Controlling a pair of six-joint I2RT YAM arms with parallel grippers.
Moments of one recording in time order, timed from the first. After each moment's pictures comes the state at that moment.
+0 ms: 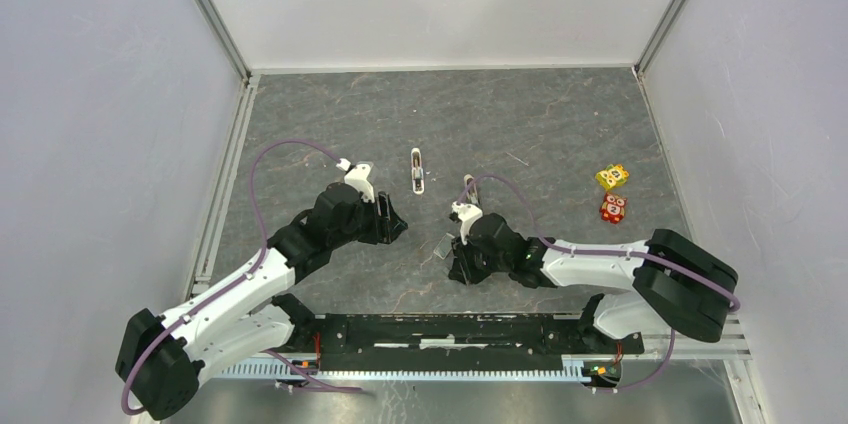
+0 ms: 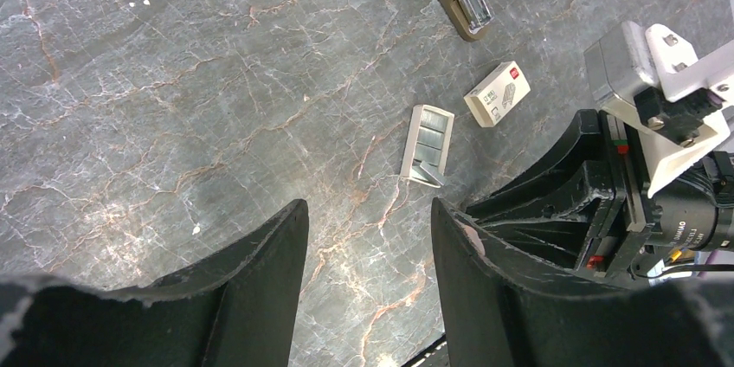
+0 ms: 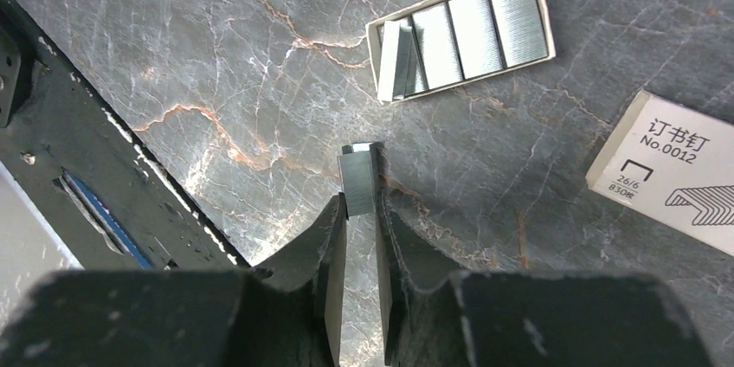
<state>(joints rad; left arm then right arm) -0.67 0.89 0.54 -0.24 0.04 -0.53 1.01 1.37 0.47 0.12 -0.10 0.51</state>
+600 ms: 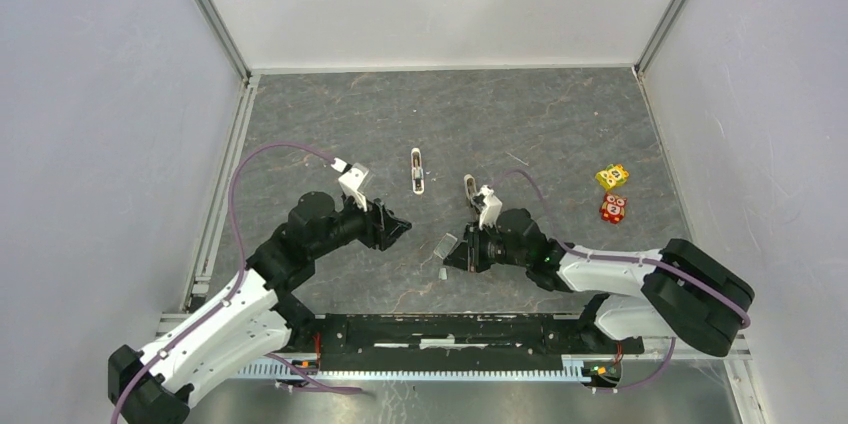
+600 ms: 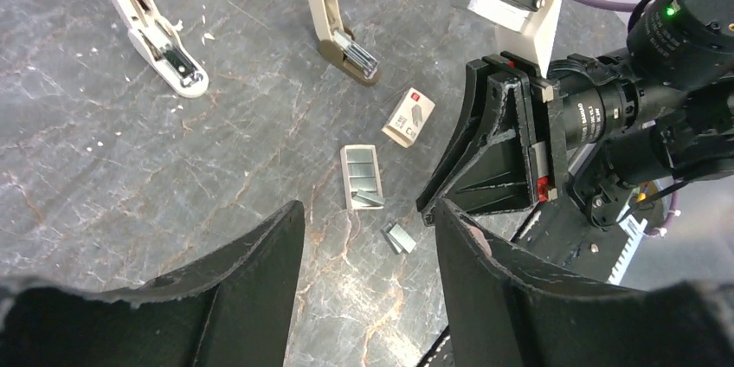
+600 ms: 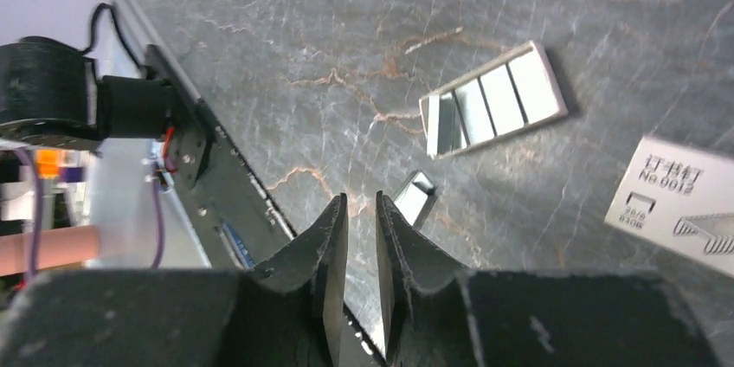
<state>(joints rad) -0.67 0.70 0.51 -0.14 0.20 -0.34 0.87 1.28 0.30 0.49 -0.28 0.77</state>
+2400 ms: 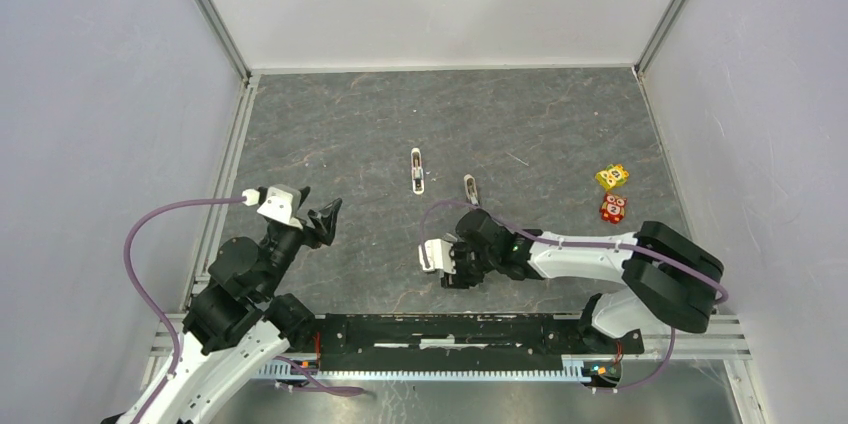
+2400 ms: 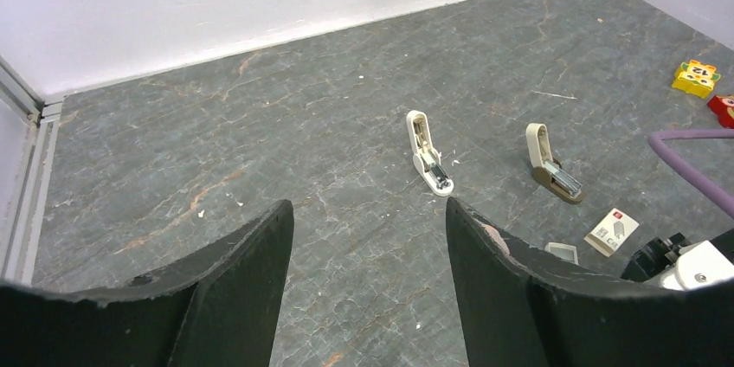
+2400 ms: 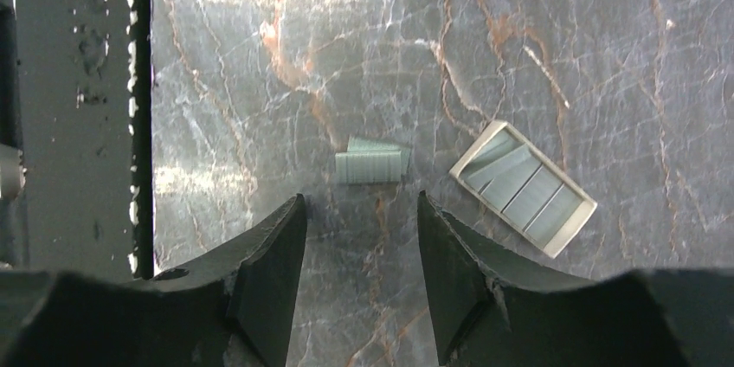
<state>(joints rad) -0.67 0.21 0.60 -0.39 -0.31 0.02 1.03 1.42 0.58 -0.04 -0.32 -0.57</state>
